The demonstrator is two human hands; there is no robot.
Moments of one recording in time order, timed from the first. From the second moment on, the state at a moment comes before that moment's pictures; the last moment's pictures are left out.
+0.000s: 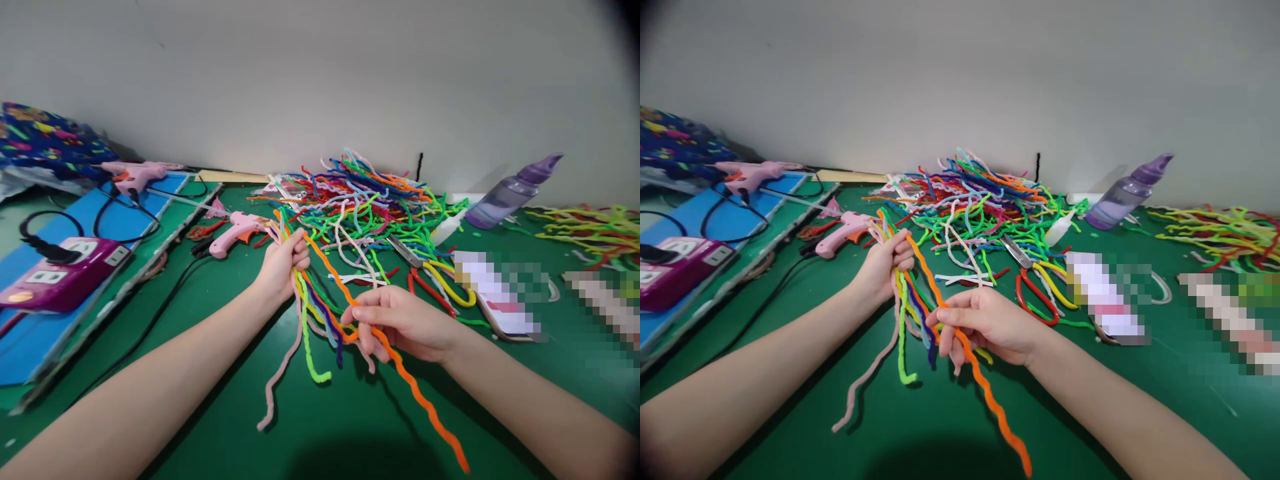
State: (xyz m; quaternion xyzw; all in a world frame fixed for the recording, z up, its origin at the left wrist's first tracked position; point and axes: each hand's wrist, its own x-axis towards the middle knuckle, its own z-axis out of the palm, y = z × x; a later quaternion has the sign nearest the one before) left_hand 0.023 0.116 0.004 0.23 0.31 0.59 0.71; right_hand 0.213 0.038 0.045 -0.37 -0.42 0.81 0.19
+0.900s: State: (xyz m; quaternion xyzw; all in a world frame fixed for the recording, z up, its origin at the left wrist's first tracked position) left_hand 0.021 0.109 0.009 0.28 0.30 0.56 0.72; right_hand 0.216 0.004 0.041 -0.46 -0.31 0.79 0.26
